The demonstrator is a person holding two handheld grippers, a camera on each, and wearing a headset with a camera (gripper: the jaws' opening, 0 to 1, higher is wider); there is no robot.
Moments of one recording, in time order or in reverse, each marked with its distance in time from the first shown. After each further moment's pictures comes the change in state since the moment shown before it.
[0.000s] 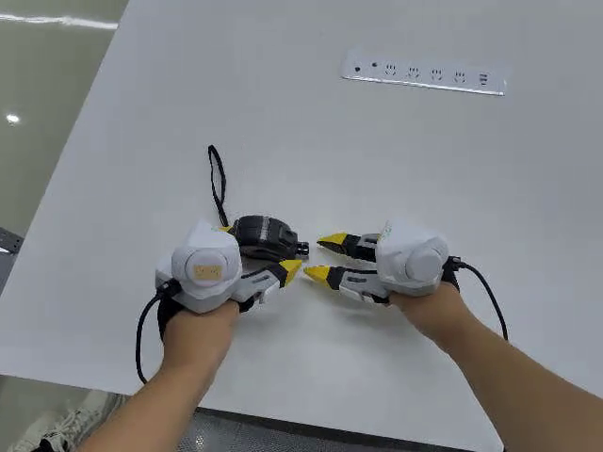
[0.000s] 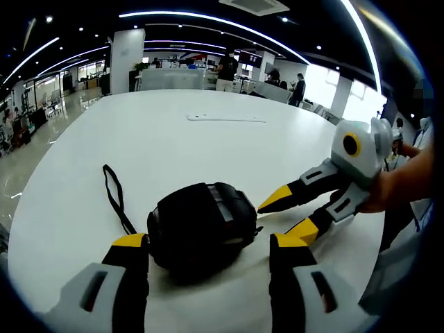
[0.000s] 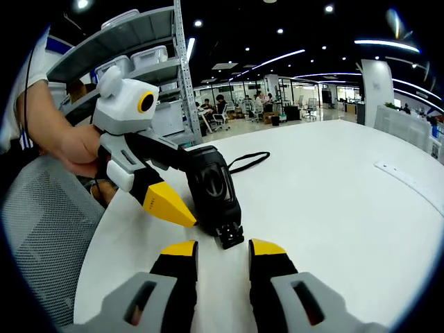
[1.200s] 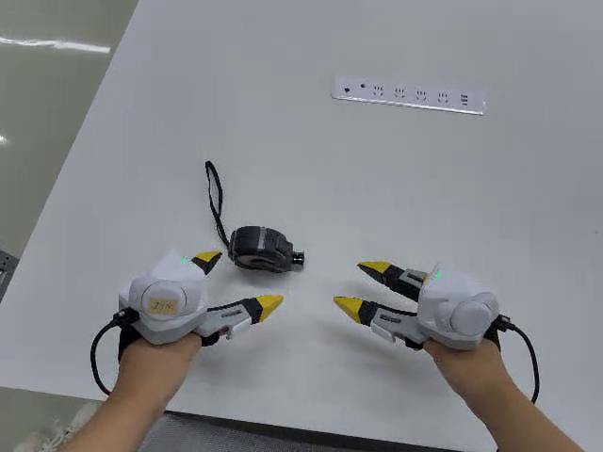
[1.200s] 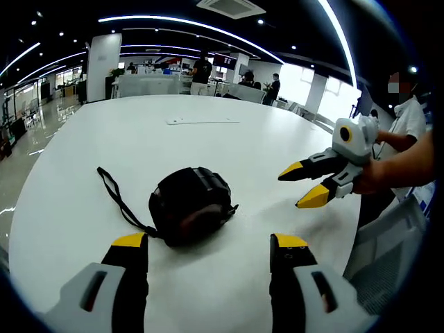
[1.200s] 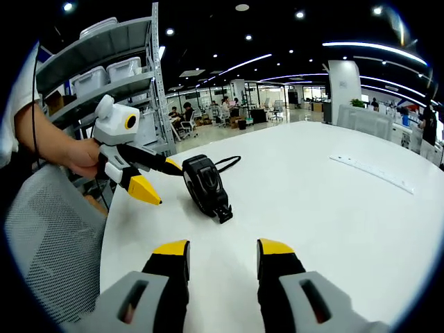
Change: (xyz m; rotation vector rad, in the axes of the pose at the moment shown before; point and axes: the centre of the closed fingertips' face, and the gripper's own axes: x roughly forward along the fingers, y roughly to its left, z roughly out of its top) left arm -0.043 -0.008 -0.011 0.068 -0.019 -0.148; right arm -0.077 0.010 -0.005 0.082 -0.032 -0.206
